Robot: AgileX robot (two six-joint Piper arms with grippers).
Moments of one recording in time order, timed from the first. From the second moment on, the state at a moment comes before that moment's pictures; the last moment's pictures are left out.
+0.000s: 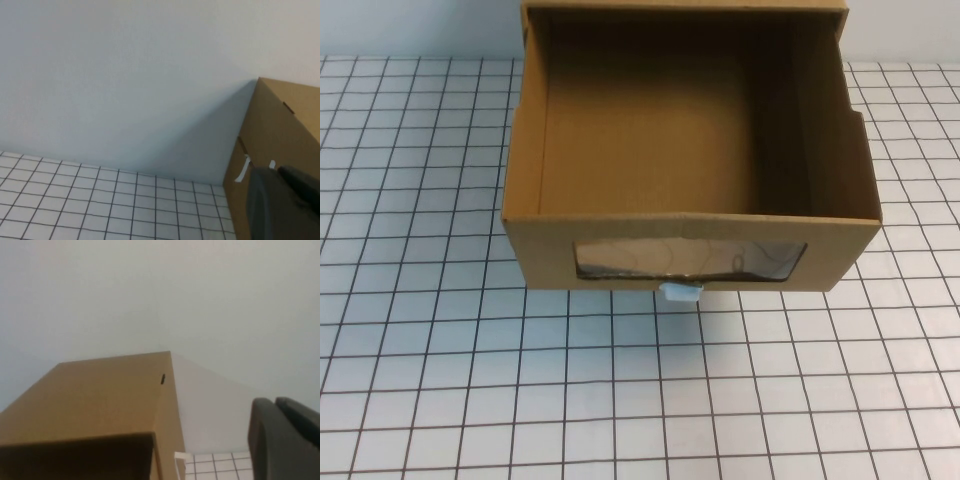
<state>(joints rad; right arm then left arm) 0.11 0.66 -0.78 0.12 0.09 -0.01 -0.04 0.69 -0.77 0.10 0.19 -0.26</state>
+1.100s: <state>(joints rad) 0.82 1.20 -1.05 0.53 0.64 -1.52 -0.32 1.76 -1.87 -0.81 0.77 0.77</state>
